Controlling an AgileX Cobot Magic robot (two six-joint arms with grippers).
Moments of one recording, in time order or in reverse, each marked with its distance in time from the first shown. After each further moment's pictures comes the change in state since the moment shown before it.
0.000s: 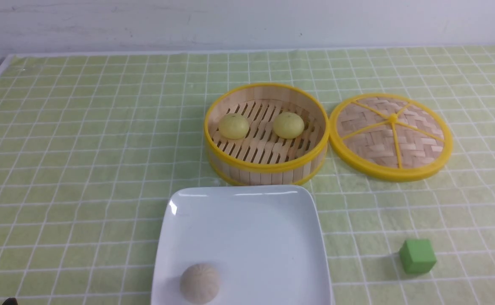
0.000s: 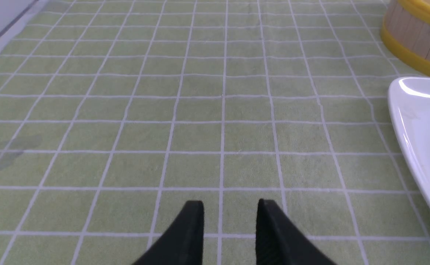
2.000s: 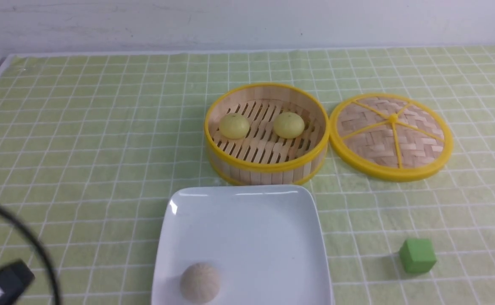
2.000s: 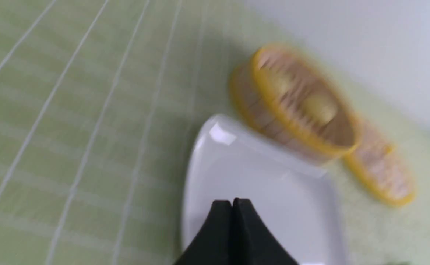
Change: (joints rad) right arm 0.000 0.232 -0.432 0.200 0.301 0.328; left arm 0.000 0.332 -0.439 -0.427 0.373 -0.275
